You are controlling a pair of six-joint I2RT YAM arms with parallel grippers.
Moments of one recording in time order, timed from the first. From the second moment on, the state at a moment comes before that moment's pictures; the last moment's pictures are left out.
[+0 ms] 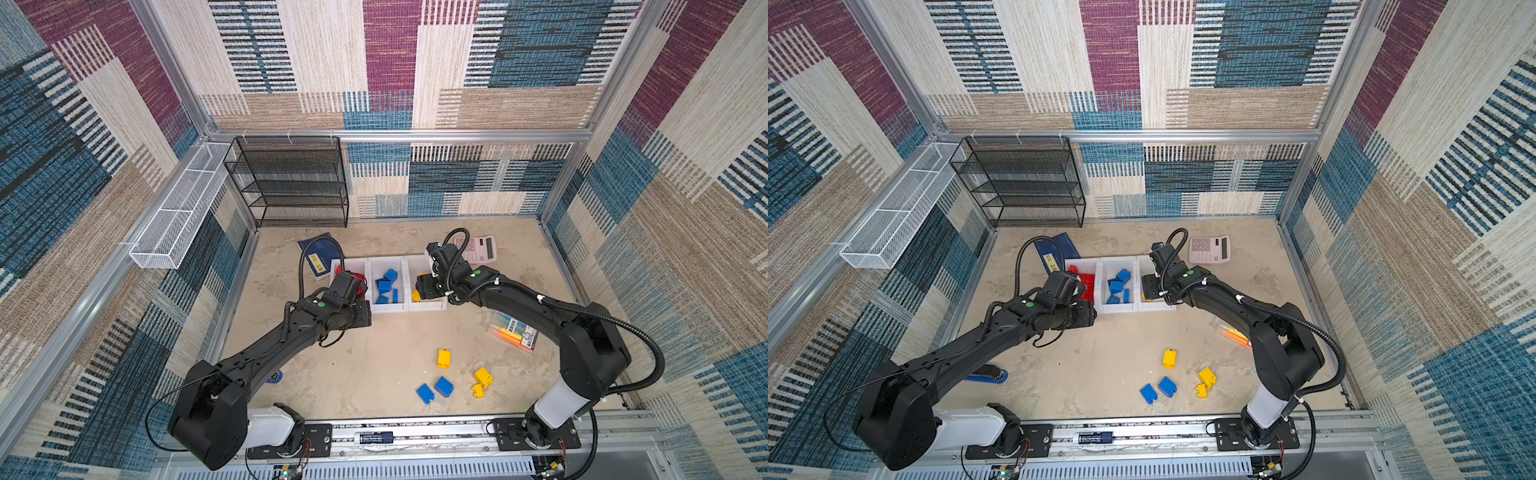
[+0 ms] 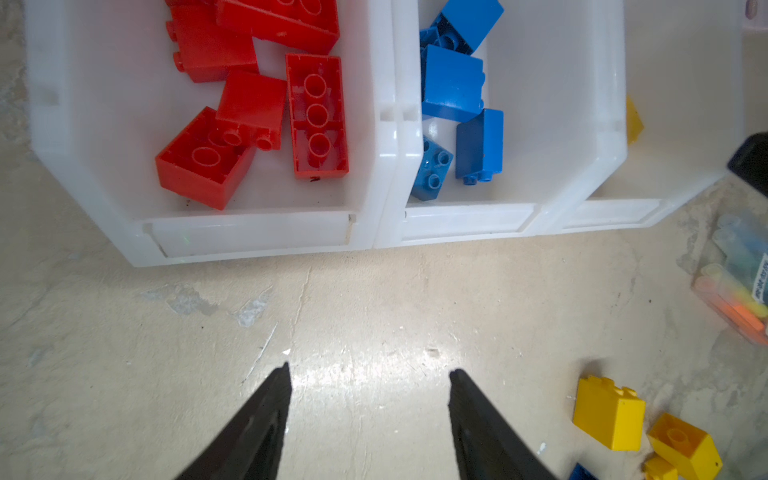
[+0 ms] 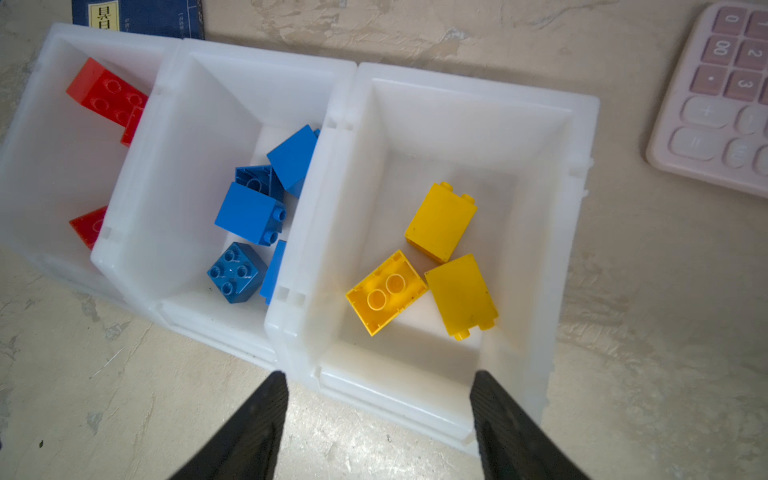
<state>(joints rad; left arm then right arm) -0.54 1.33 0.90 -0.58 -0.01 -0.57 0.59 1.64 1.20 -0.45 0.04 0.33</state>
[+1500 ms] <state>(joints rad) -1.11 2.04 1.49 -0.71 0.06 -0.38 0.21 1.17 0.79 -0.42 -0.04 0.41</state>
